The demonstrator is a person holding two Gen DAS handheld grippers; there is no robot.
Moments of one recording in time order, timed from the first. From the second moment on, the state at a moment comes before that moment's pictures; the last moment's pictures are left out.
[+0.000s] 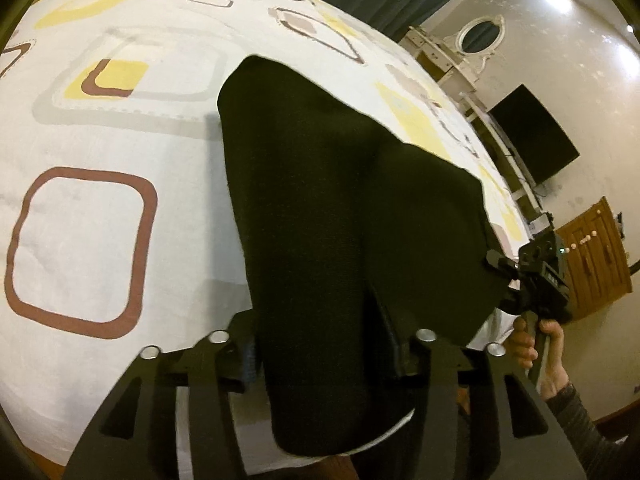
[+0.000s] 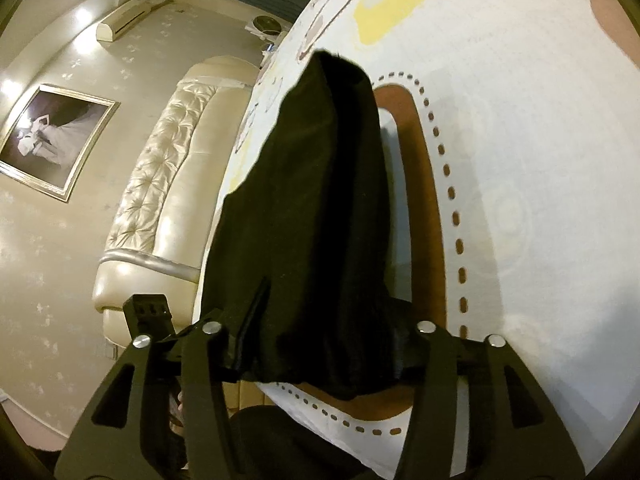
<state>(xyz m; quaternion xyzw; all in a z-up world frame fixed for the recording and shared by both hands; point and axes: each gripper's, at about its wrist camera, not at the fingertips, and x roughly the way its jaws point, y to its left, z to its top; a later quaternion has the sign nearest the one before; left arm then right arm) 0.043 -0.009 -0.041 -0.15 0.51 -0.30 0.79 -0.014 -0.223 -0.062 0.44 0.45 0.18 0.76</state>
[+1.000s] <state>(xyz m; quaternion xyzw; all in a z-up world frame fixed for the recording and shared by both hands) 0.168 -0.035 -0.030 -0.09 0.49 -0.26 0.83 0.108 -0.224 -0.048 0.39 0.45 0.20 0.78</state>
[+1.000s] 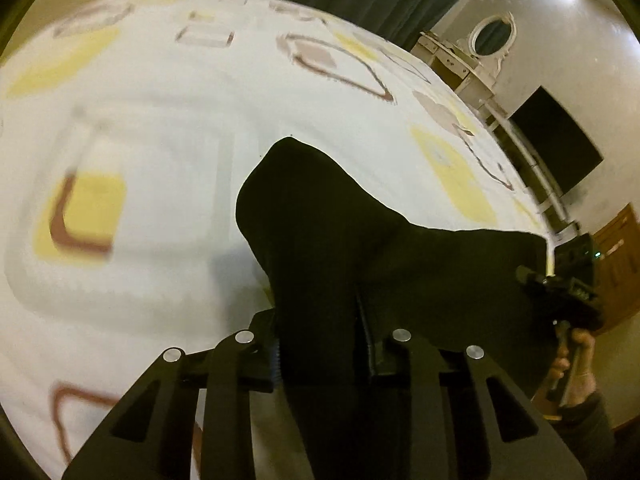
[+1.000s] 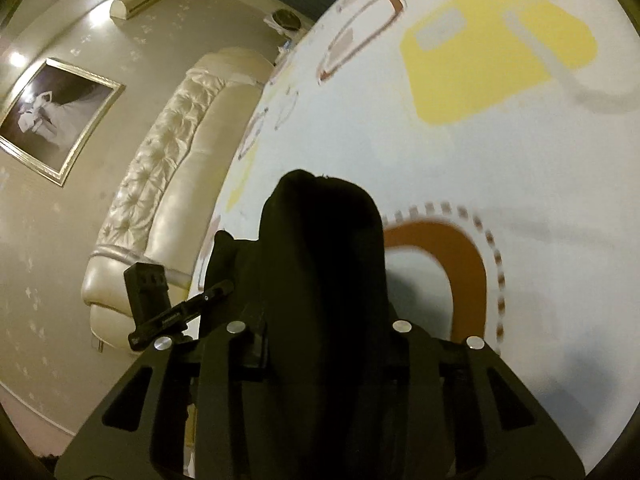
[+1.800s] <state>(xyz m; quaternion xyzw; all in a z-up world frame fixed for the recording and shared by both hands) 0.213 -0.045 -0.055 -0.06 0.50 -0.21 0.84 0.148 -0.243 -0.093 0.44 0.45 0.17 0.76</state>
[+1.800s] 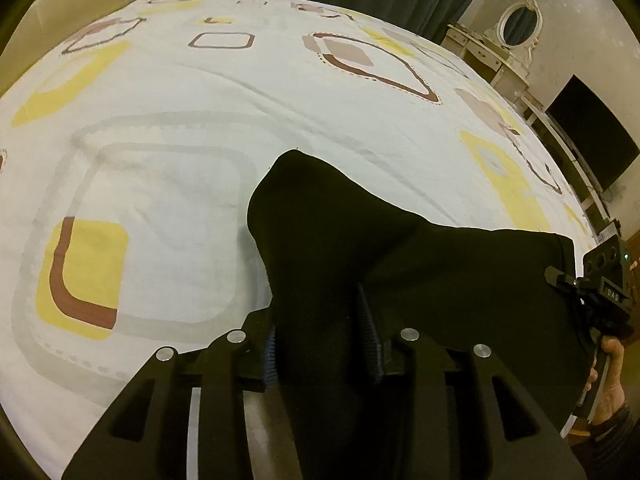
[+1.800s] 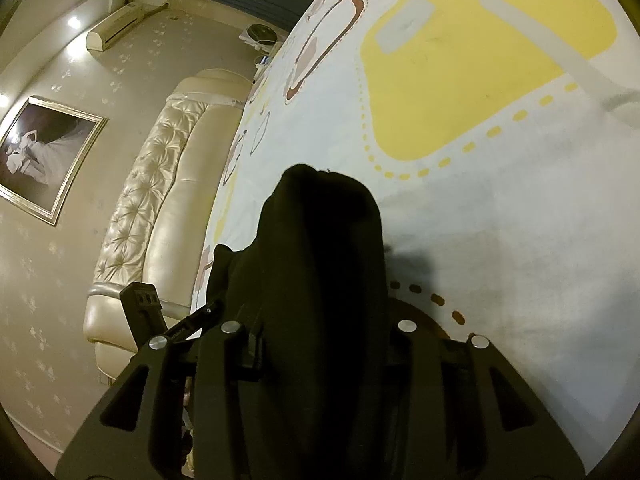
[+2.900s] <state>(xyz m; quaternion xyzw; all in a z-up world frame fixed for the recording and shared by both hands) 0.083 -0.016 -0.045 -0.12 0.50 -0.24 0.82 0.029 -0.224 -0.071 0.43 0.46 0.15 0.76</state>
